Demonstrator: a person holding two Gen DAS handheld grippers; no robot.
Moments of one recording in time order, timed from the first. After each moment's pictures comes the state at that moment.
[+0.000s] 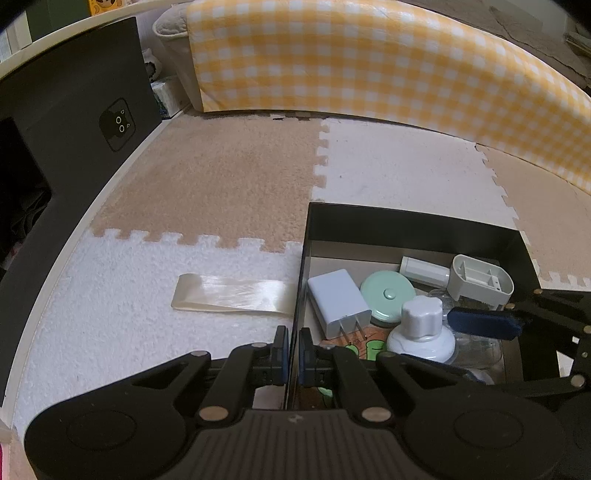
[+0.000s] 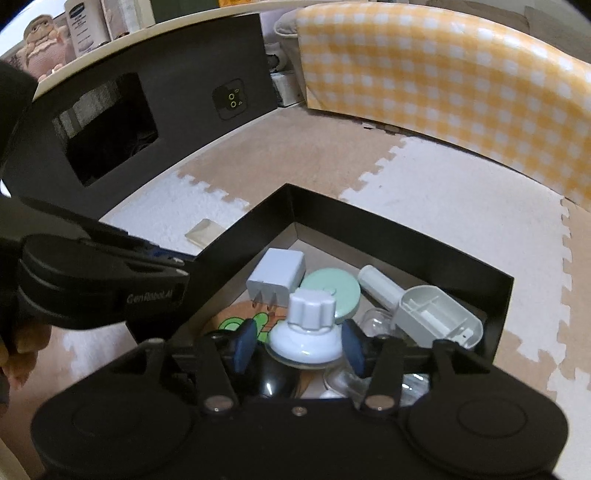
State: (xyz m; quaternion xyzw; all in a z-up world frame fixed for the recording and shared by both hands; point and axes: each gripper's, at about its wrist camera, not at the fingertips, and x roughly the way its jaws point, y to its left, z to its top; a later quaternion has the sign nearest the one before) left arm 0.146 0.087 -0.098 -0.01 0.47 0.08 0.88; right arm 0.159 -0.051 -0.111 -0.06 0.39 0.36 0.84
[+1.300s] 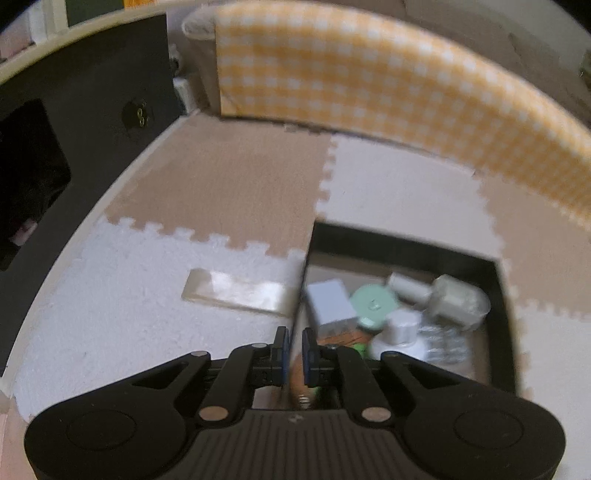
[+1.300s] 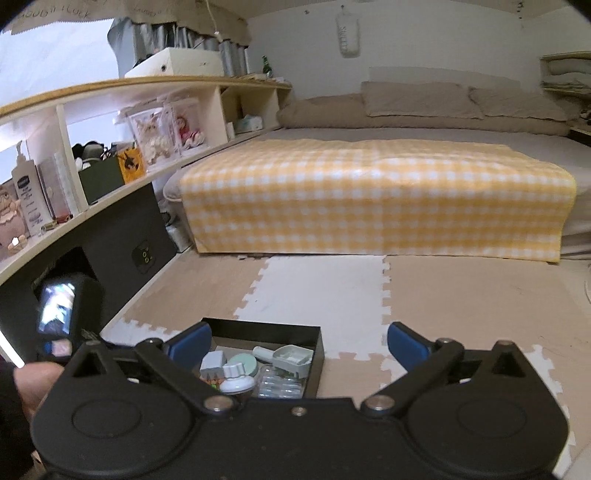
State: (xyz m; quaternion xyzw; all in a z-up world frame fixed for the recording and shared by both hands) left arm 0.126 0.089 -0.058 -0.07 0.46 0.08 0.88; right arm 0.034 -0.177 0.021 0.06 0.25 0.16 0.95
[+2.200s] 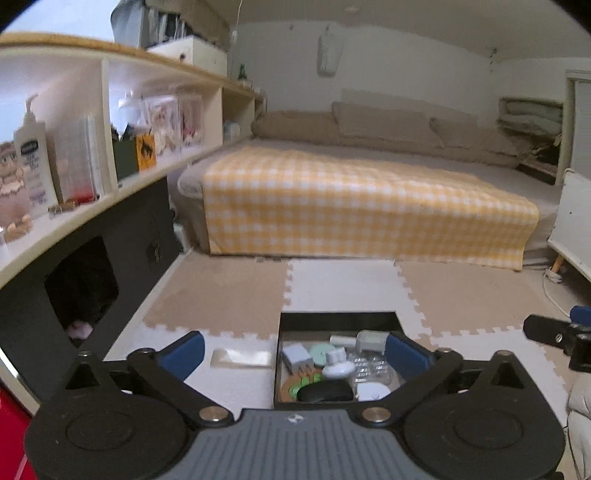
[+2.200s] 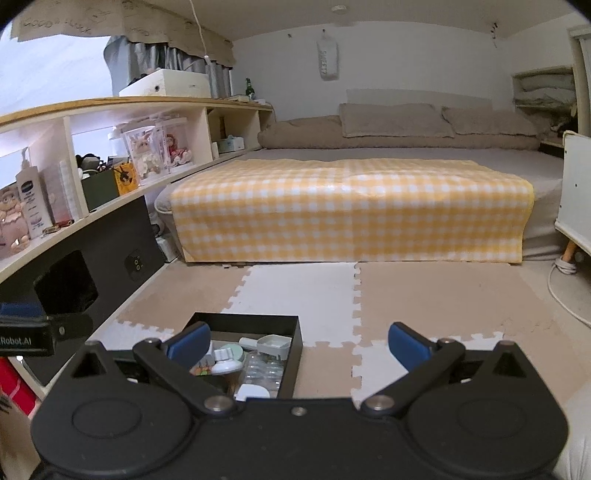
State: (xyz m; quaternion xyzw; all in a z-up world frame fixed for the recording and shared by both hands) left arm -0.050 0.059 0.049 0.00 0.26 0.02 0.96; right arm -0.041 -0.192 0.022 0.06 0.22 0.12 0.97
